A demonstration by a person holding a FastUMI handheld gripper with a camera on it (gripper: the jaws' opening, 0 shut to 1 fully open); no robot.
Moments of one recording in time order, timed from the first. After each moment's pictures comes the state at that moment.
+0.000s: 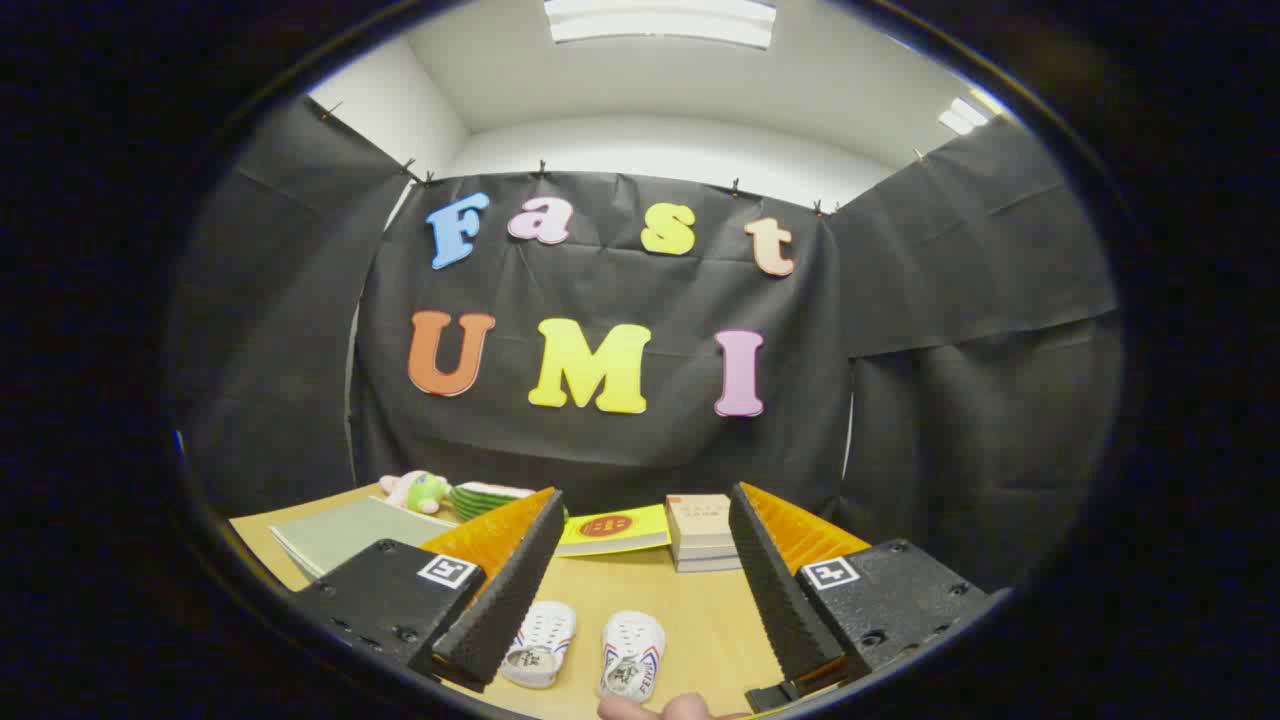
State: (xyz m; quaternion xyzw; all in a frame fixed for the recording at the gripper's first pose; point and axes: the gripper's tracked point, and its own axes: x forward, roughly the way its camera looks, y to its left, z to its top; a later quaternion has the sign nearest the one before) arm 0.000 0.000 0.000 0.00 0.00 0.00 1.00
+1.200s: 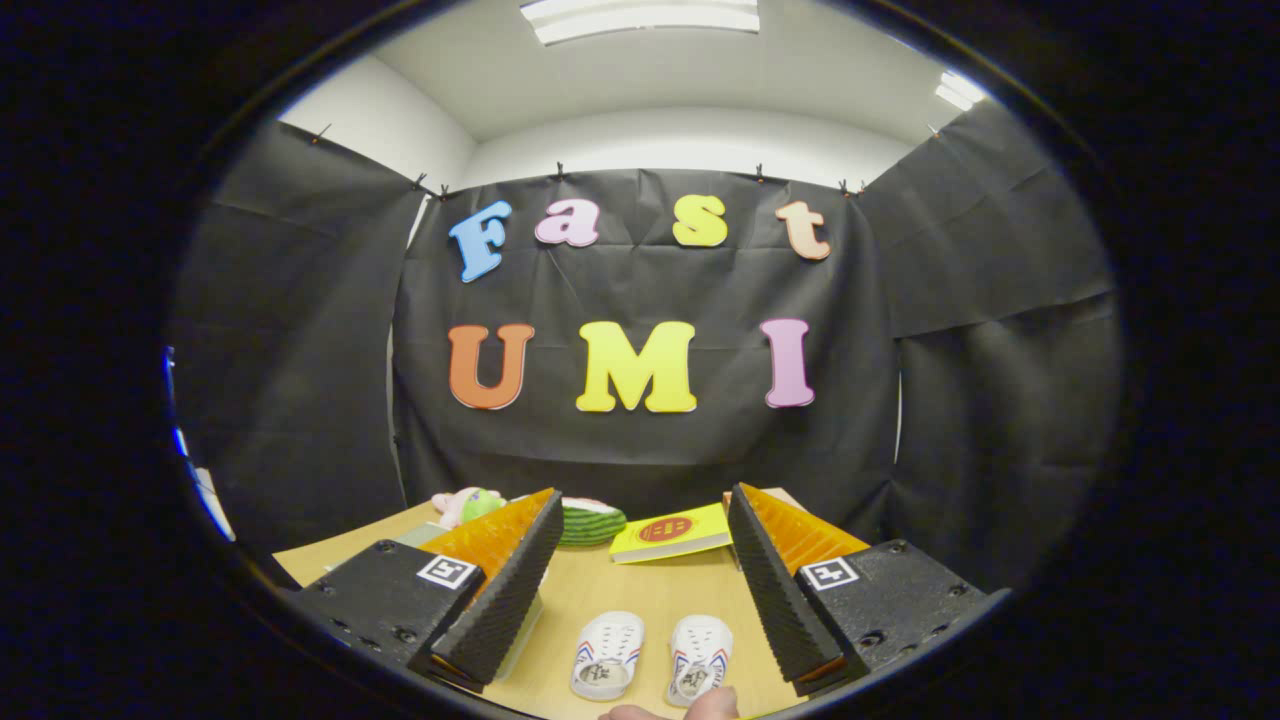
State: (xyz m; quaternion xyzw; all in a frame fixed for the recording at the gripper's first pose) arm 0.015 0.064 0.008 0.05 0.03 0.08 0.99
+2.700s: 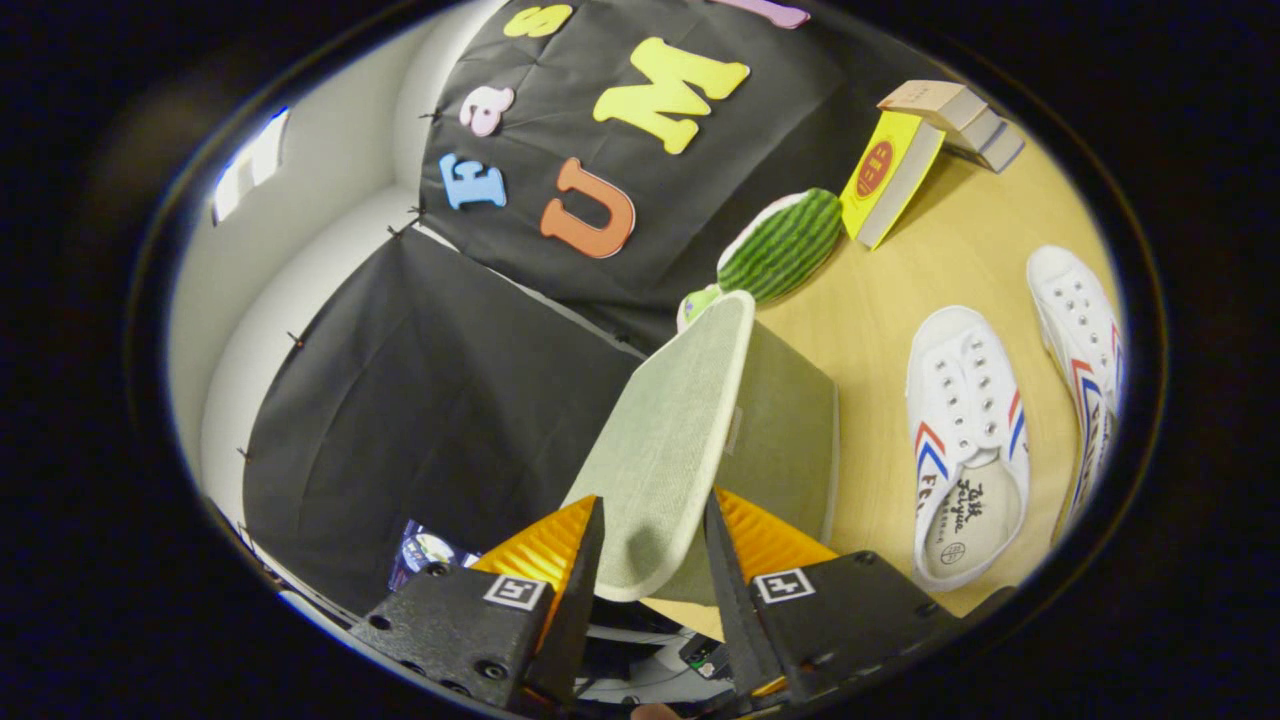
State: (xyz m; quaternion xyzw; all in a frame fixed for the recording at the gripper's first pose) arm 0.018 0.230 -0.177 0.43 0.33 0.38 0.75
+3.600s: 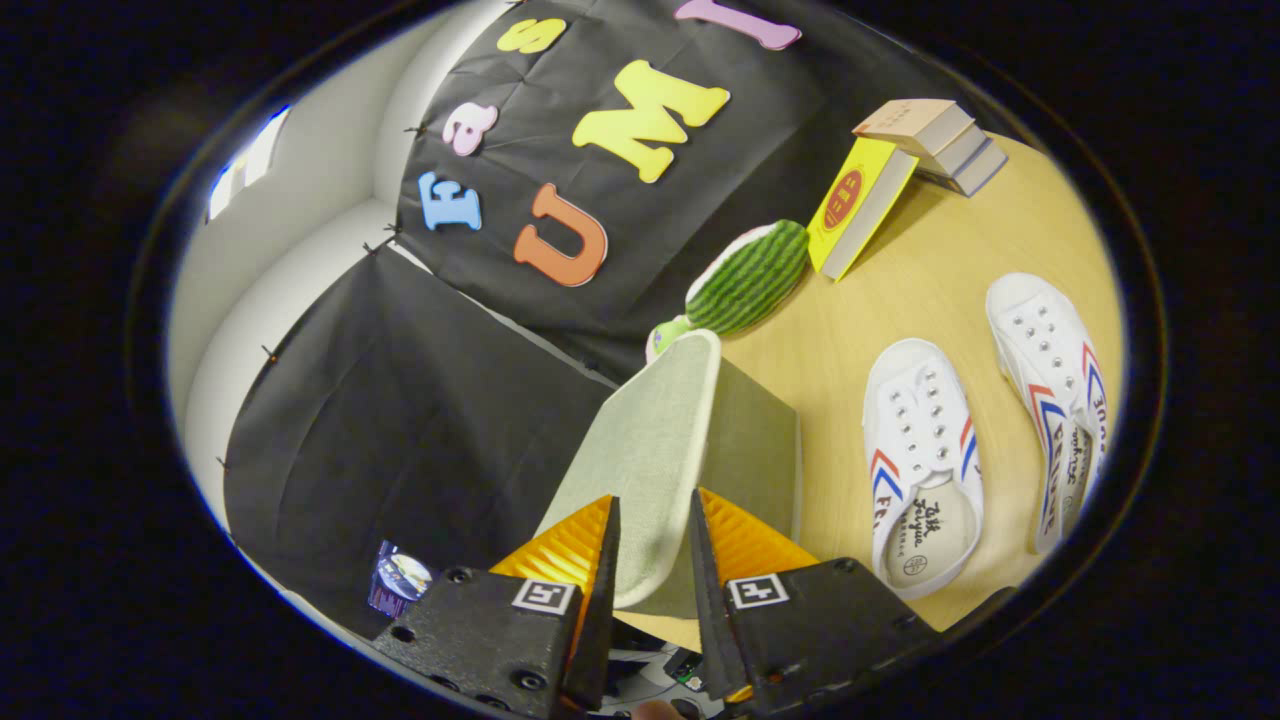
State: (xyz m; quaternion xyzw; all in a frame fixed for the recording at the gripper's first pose) arm 0.037 0.214 -0.198 0.43 0.33 0.32 0.78
